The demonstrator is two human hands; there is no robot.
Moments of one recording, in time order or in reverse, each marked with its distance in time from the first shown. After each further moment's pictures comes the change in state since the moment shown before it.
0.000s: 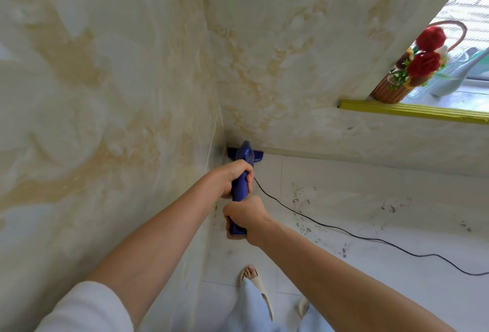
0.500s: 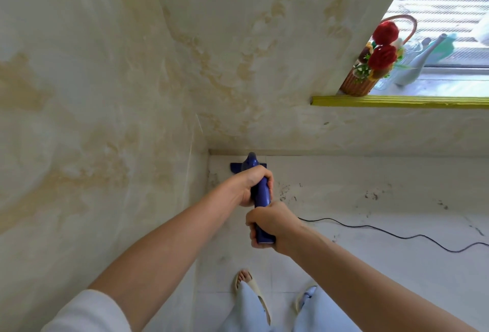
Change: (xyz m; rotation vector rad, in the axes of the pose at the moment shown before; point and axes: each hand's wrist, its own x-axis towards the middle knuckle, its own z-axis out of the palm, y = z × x) left_hand 0.004 -0.010 0.091 0.108 -0.099 -0.025; right_hand -0.029 0.008 -0.081 0.081 0.075 -0.020
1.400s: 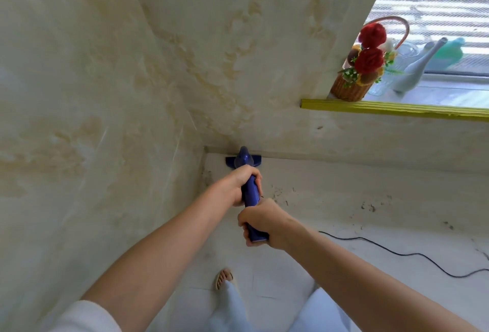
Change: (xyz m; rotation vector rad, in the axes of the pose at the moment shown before) left_hand 0.036 -0.002 0.089 -0.189 0.173 0.088; right_hand 0.022 -0.006 -0.116 -0.180 -0.175 0.004
